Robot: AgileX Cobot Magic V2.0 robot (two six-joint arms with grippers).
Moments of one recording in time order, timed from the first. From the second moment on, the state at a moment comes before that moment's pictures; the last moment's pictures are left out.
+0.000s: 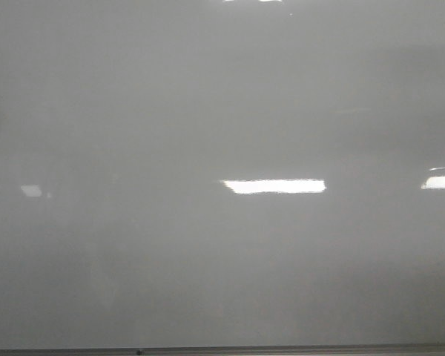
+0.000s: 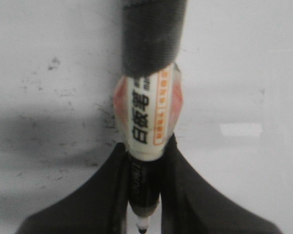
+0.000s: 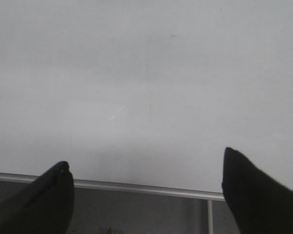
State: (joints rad) left arm 0.01 1.38 -0.79 0.00 0.22 0.02; right arm 0.02 0.70 -0.69 0.03 0.72 -0.03
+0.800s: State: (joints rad) left arm -0.40 1.27 -1.10 -0.24 1.00 0.61; right arm 0.14 0.87 -0.90 0.09 0.93 -0.21
